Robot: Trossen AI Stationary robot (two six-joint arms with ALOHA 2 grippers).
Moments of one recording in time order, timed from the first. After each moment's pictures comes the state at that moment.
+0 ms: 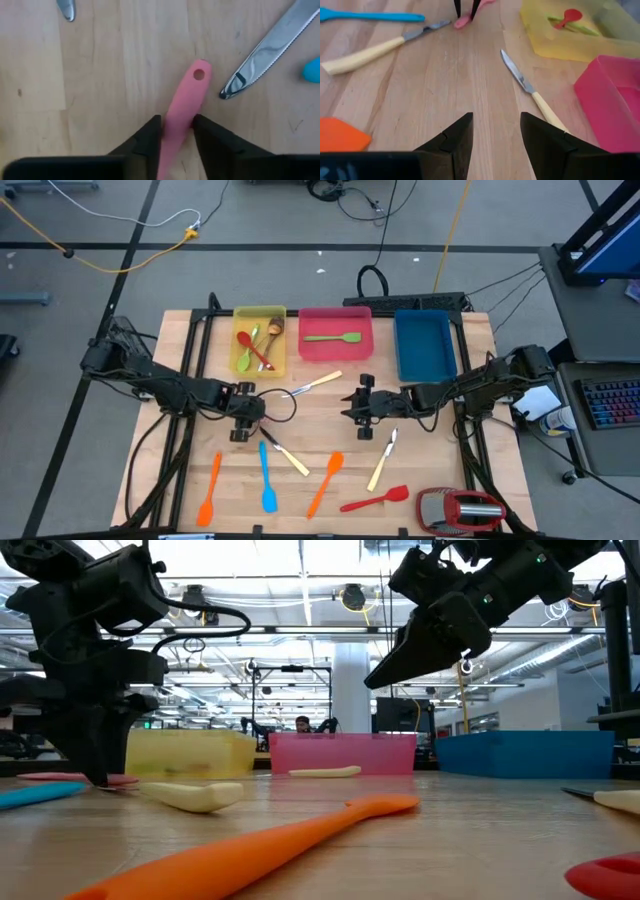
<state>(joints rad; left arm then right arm) -0.16 1.32 0.49 -0.42 -0.09 -0.05 0.17 1.49 0.72 0.18 0.31 -0.04</state>
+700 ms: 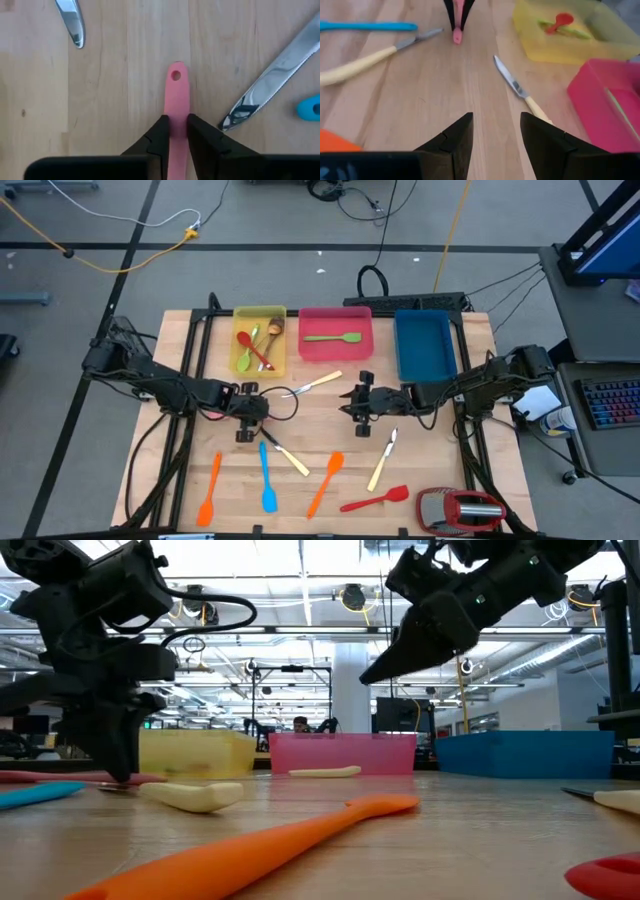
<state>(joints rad) -0.16 1.32 0.49 -0.30 -0.09 -0.09 0.15 1.49 0.72 0.22 0.31 -0.04</state>
